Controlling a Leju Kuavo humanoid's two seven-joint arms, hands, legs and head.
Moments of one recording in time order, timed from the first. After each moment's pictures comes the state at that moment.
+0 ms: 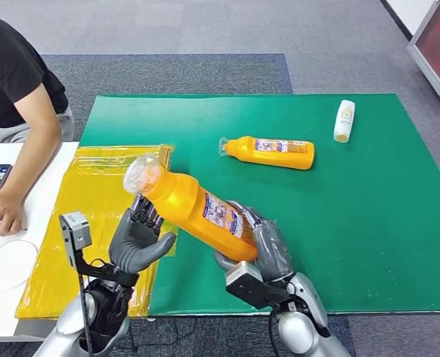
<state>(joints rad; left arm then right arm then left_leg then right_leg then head) -0.08 0.06 -0.55 -1.74 0.41 -0.06 -0.22 -0.09 -0.09 0.54 -1.47 0.49 -0.28 -0.31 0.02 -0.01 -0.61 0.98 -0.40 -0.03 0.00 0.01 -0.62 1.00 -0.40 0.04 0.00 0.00</state>
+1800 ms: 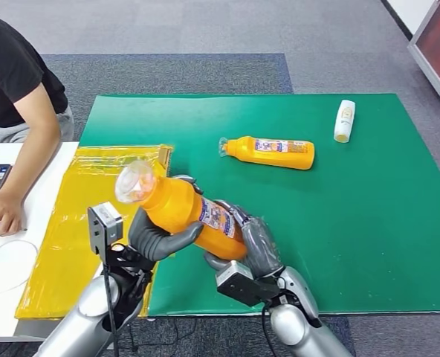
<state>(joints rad) -0.22 0.02 -0.64 -1.65 0.20 -0.03 -0.27 -0.16 -0.09 0.59 -1.39 0.47 -0.28 -0.36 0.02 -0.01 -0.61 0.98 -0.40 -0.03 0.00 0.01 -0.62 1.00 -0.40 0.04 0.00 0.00</state>
